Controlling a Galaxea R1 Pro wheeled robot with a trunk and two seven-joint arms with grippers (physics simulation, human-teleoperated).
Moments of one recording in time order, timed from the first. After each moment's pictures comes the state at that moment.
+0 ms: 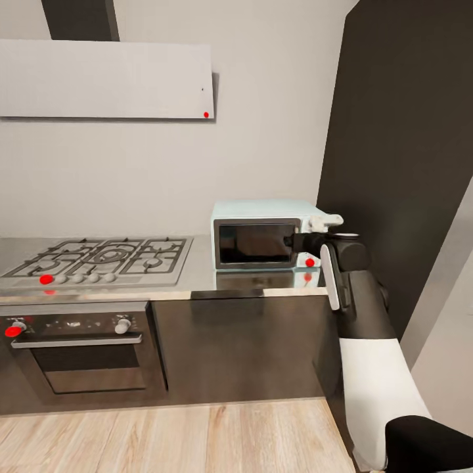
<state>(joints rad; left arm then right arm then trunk) 0.00 0.00 0.01 -0.06 0.11 -0.01 0.01 -0.94 0.12 0.00 -1.43 0.14 1.02 0.05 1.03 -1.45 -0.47</state>
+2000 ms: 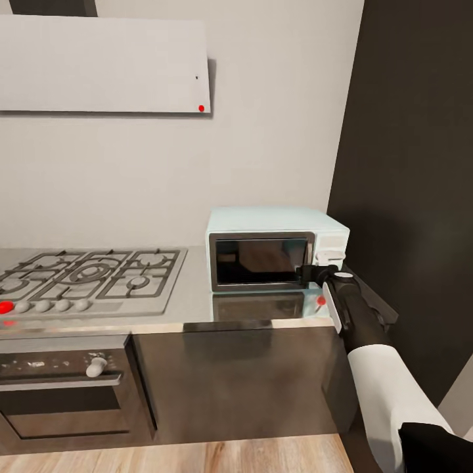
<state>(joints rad) 0.00 0.00 0.01 -0.06 0.11 -0.01 0.01 -0.88 0.03 -0.09 -0.99 0.14 0.55 0.05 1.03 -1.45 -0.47</state>
